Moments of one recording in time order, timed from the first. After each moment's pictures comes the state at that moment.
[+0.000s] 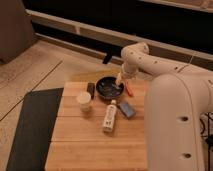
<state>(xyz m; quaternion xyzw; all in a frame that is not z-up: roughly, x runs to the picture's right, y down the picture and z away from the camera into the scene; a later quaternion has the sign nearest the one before) 0.132 -0.019 0.906 -0.23 0.17 0.62 0.73</state>
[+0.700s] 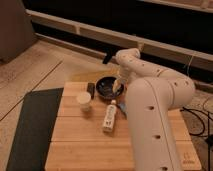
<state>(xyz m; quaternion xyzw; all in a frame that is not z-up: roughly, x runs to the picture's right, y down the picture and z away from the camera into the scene) 0.111 0.018 0.942 -0.30 0.23 0.61 0.70</state>
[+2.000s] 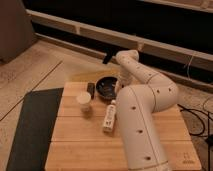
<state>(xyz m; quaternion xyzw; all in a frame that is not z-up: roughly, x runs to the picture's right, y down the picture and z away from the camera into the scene) 0.131 0.026 0.971 -0.31 0.28 0.62 0.66</state>
